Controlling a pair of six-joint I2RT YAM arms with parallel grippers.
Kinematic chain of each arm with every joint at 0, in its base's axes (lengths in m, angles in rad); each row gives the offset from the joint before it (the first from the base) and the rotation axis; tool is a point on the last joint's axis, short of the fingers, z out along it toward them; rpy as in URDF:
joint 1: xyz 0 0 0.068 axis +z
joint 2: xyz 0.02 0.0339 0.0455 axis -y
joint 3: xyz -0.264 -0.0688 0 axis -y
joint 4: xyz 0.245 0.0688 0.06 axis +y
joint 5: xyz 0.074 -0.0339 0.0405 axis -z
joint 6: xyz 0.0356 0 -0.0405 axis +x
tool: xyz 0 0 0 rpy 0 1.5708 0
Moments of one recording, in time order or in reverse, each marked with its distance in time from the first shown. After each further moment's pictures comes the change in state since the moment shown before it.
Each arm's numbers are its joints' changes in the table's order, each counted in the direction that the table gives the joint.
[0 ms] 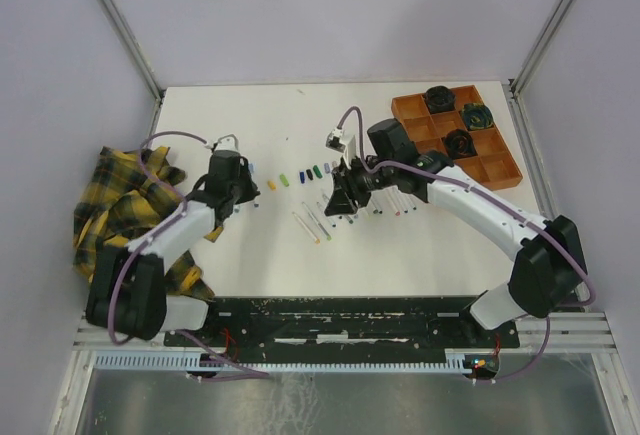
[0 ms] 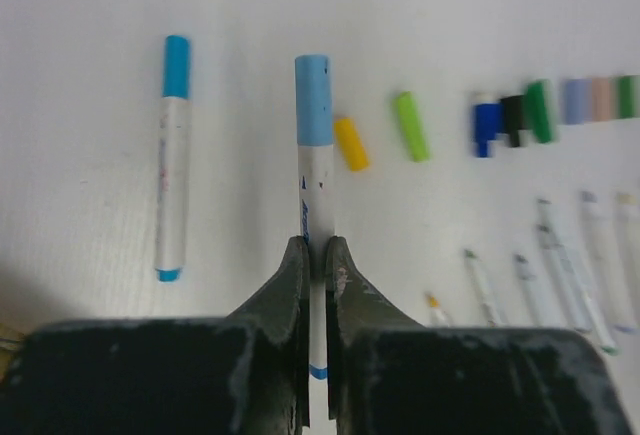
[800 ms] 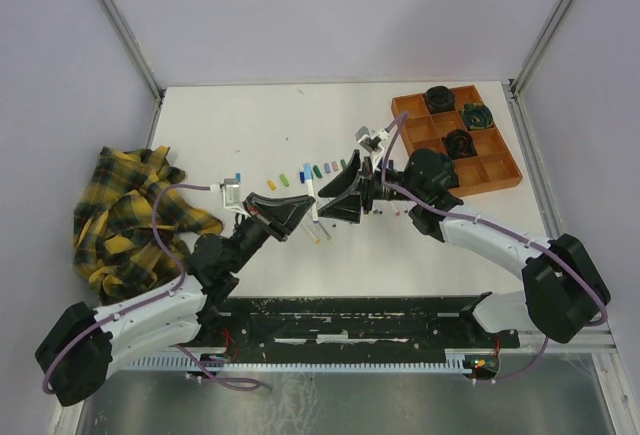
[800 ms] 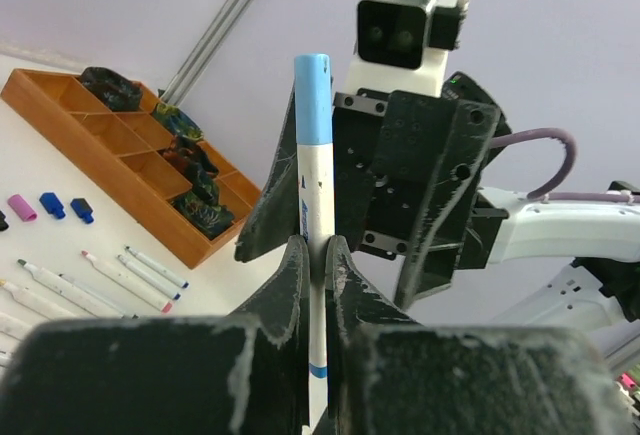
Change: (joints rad) left arm -0.528 0.591 -0.535 -1.117 0.164 -0.319; right arm -0.031 0.169 -0.486 -1.166 -0.222 0.563
